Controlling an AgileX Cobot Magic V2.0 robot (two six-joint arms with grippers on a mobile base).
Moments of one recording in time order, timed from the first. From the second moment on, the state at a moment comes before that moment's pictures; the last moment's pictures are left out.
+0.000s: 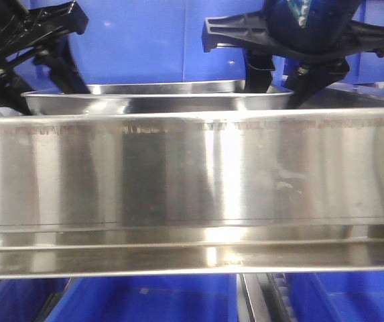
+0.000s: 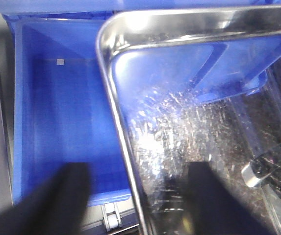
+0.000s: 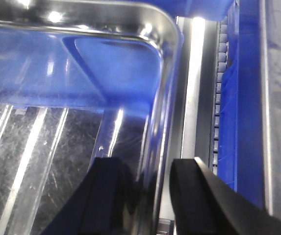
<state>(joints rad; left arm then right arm) -0.34 1.48 -1.03 -0.30 0.59 0.05 0.59 1.55 -1.12 -0.28 0.68 0.69</state>
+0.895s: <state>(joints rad) -0.33 1.48 -1.04 -0.30 0.62 0.02 0.59 1.54 -1.13 -0.26 0.68 0.70</state>
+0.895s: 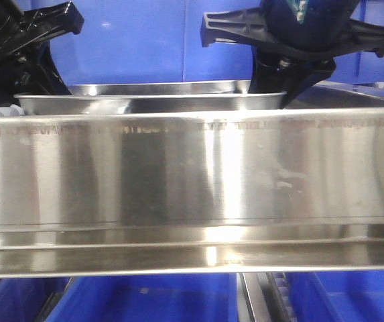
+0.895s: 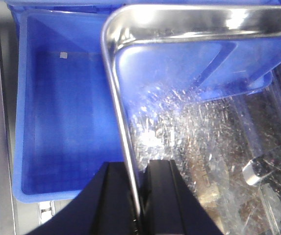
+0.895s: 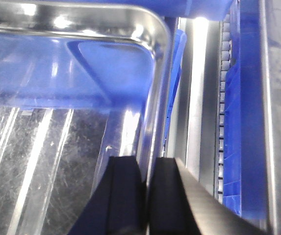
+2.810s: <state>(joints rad) -0.33 1.21 -1.24 -0.20 0.57 -0.05 0.72 1.38 -1.43 -0.53 0.84 0.77</state>
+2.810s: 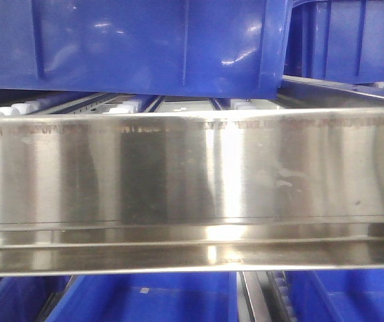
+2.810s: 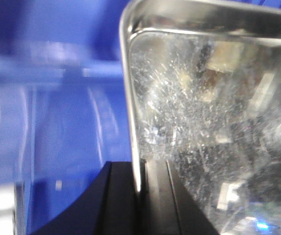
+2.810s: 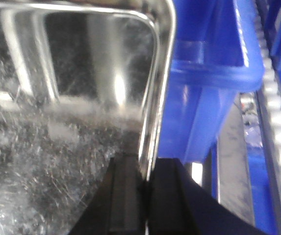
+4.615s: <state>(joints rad) -0.33 1.20 -1.24 -0.16 0.54 -0.05 0.72 1.38 -1.43 -0.56 0.77 0.77</state>
